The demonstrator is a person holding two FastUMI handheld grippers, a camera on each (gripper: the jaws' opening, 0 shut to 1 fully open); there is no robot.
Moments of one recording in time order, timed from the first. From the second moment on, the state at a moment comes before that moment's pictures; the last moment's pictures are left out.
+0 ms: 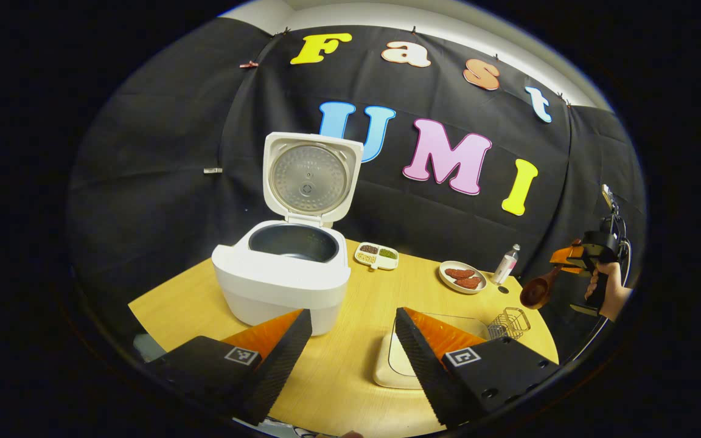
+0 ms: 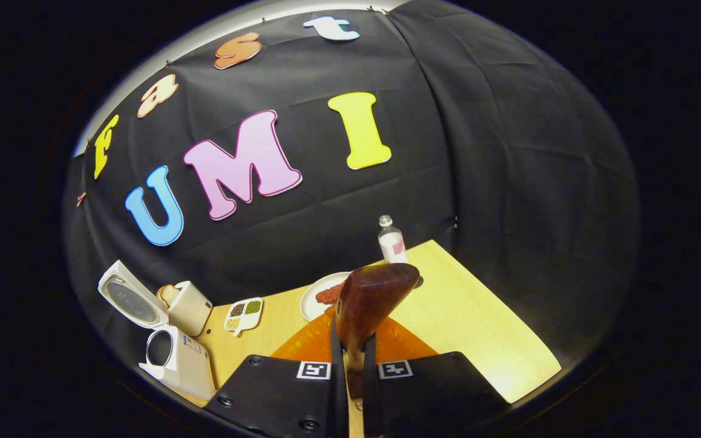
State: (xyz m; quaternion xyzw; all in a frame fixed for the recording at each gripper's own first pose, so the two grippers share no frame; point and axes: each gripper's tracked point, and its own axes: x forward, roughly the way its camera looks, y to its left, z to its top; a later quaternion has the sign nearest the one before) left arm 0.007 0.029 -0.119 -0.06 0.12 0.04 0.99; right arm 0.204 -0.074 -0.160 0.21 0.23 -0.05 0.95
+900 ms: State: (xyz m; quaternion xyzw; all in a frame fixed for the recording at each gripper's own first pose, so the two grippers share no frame) left arm 0.003 0.027 -0.115 -0.05 0.13 0.11 0.98; right arm 0.197 -0.072 -0.275 0.27 0.31 -0.06 0.91
